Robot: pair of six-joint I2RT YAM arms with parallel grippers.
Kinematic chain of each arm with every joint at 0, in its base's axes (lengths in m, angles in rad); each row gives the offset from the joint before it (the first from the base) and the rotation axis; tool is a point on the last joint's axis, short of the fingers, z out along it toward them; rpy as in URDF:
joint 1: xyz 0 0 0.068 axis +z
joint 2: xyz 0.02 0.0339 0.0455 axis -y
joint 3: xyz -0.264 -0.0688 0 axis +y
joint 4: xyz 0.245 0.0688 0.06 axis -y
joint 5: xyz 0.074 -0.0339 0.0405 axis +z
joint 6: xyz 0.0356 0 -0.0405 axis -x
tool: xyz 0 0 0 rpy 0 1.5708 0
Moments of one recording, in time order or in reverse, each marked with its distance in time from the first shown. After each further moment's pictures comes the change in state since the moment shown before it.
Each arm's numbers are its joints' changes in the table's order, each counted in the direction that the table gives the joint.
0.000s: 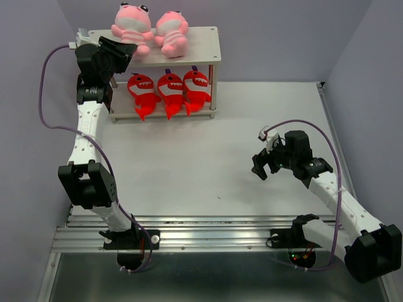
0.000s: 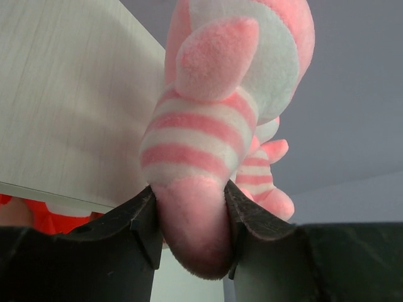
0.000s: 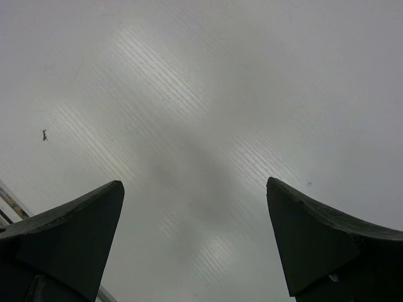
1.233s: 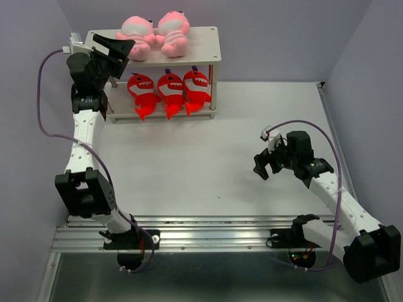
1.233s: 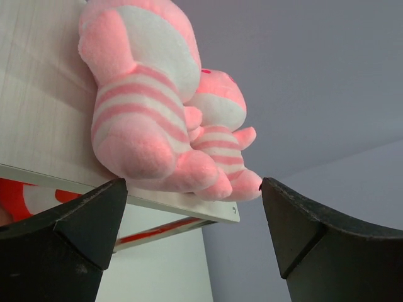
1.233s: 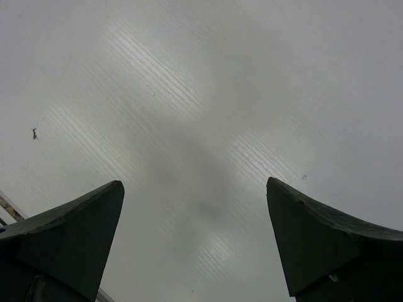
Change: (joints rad) left arm 0.049 0.082 0.143 0.161 -0.112 0.061; right arm -0.033 0.002 0.012 0.000 -0.002 0.006
